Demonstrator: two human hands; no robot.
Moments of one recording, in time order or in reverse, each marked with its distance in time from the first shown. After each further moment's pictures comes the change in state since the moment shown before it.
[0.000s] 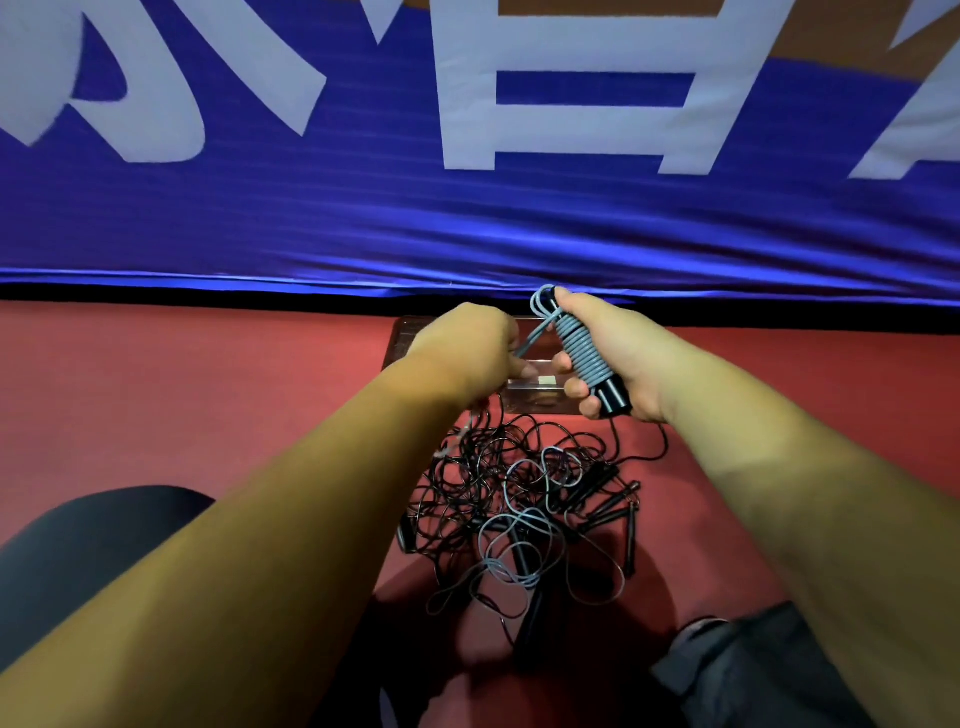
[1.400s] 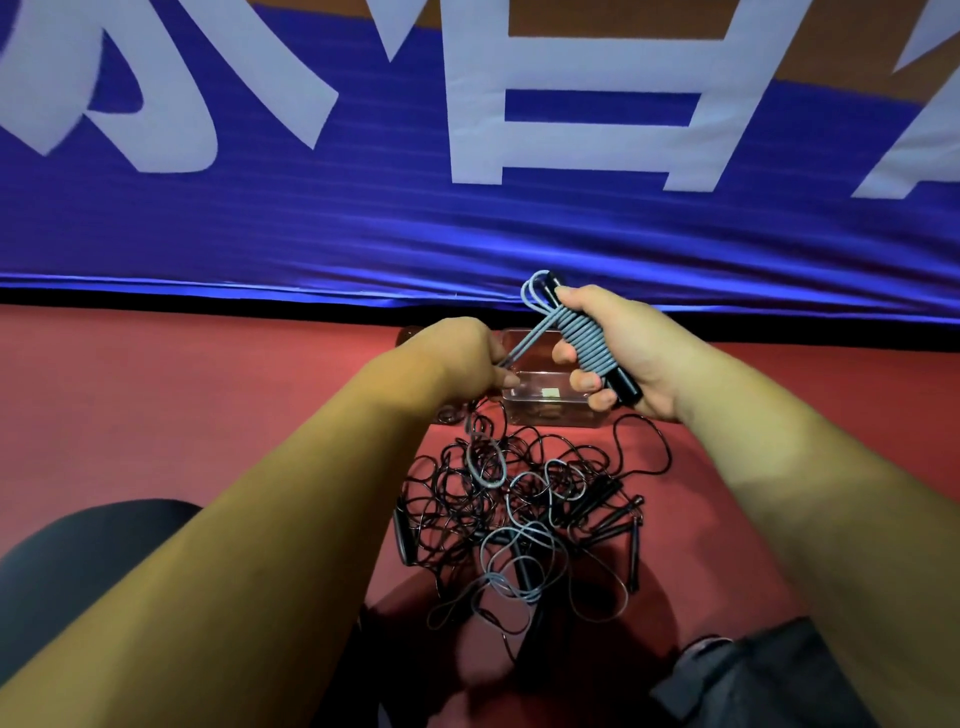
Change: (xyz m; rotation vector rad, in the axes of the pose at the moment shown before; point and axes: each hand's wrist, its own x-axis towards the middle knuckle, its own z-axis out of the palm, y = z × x) left_hand 0.004 -0.018 -0.014 -0.069 -0.119 -0.048; right_hand -0.003 -0.015 -0.003 -0.002 -0.076 -0.143
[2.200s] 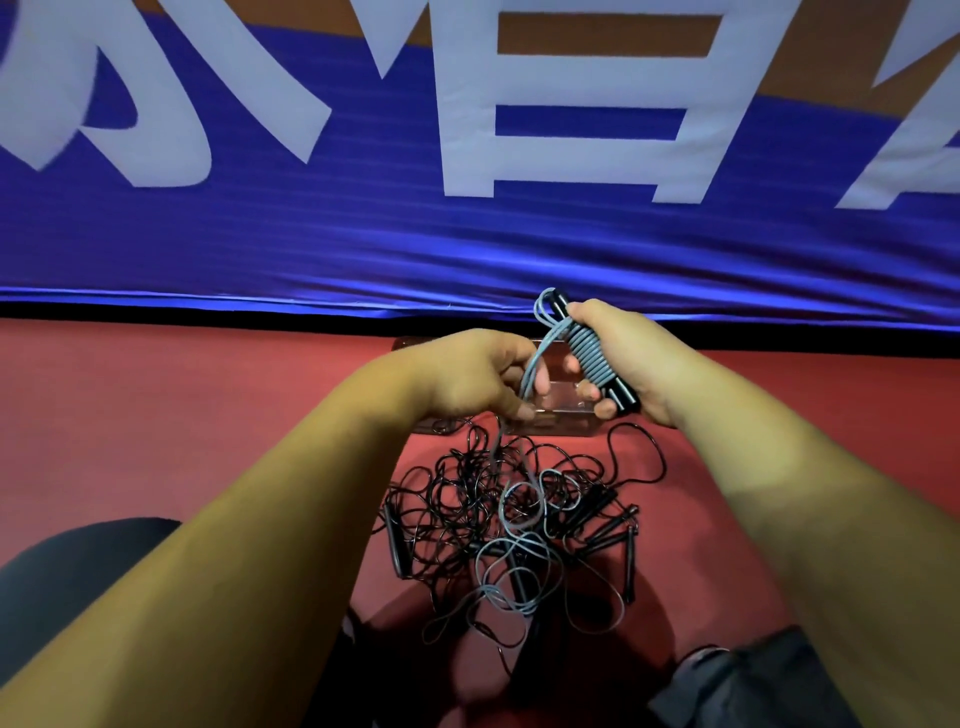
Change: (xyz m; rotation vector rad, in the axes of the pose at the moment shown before) left_hand -0.006 0.009 0.004 -0.504 -0.311 0.272; right_hand 0.009 0.005 -0.011 -0.089 0.171 -0.024
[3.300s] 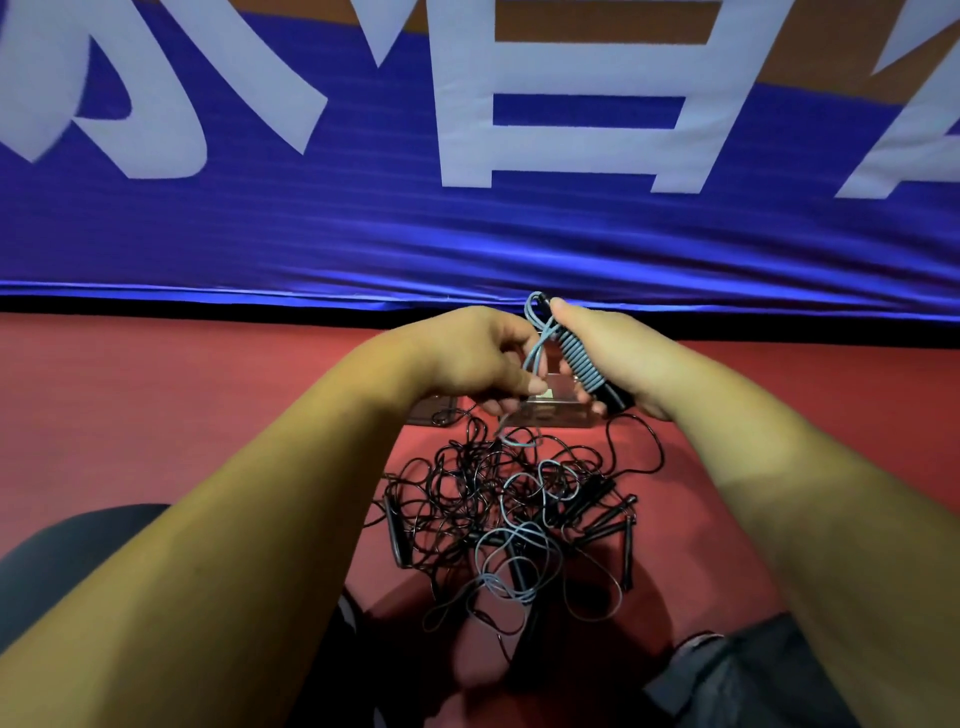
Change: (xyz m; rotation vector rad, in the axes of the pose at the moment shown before) left_hand -0.012 0.026 -0.001 0.005 0.098 -0.106; right_hand 0.002 0.004 0.006 -0.262 0.056 -0.027
